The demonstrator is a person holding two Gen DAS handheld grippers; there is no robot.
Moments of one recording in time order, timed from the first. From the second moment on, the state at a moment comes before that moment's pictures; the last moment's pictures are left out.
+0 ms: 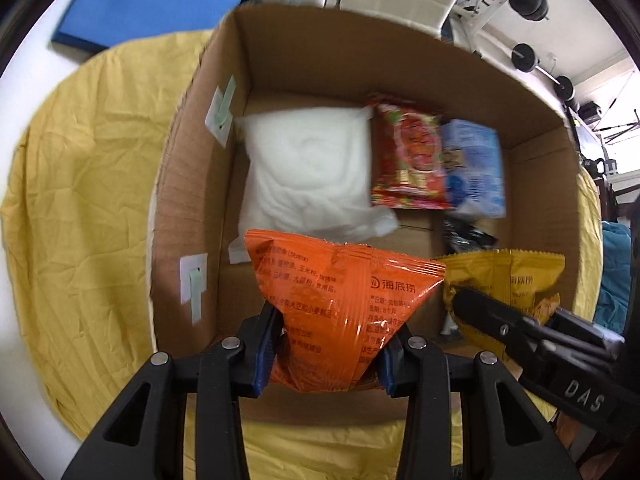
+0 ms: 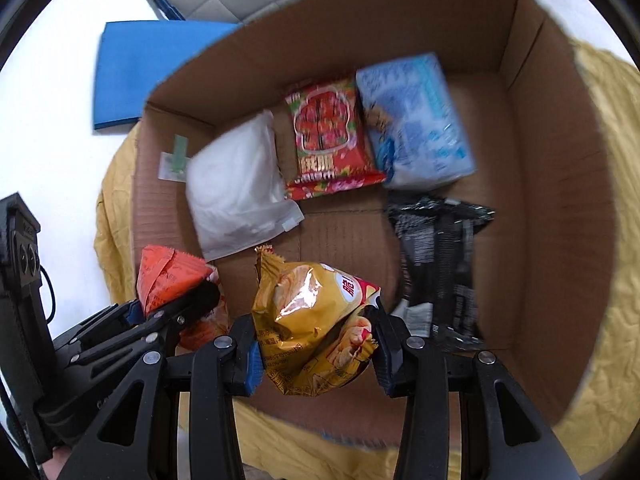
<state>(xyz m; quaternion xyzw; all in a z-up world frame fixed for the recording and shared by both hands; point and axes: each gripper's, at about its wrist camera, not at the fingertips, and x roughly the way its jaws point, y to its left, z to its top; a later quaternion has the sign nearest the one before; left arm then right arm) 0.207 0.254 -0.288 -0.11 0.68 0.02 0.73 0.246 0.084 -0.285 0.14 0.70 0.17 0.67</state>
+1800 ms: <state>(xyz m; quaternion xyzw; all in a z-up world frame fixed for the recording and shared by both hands) 0.191 0.232 -0.241 -0.07 0.62 0.08 0.78 0.219 0.057 -0.254 -0.01 0.66 0.10 0.75</state>
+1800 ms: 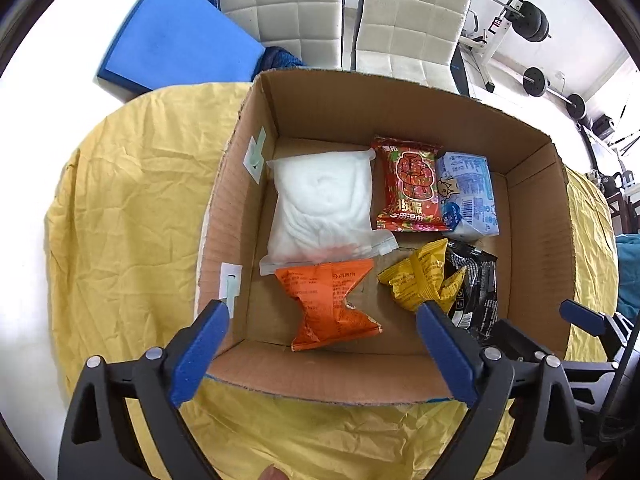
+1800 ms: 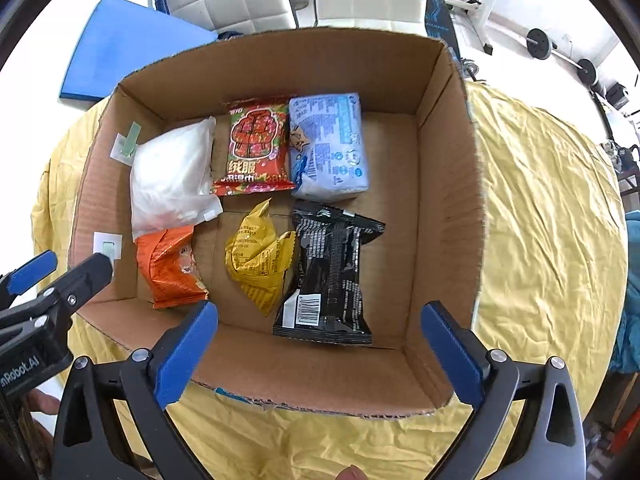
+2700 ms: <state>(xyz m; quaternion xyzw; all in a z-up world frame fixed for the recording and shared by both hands) 0.087 0.175 -0.046 -0.06 0.50 0.05 0.86 0.092 -0.024 -0.036 0.02 0.53 0.11 0.84</state>
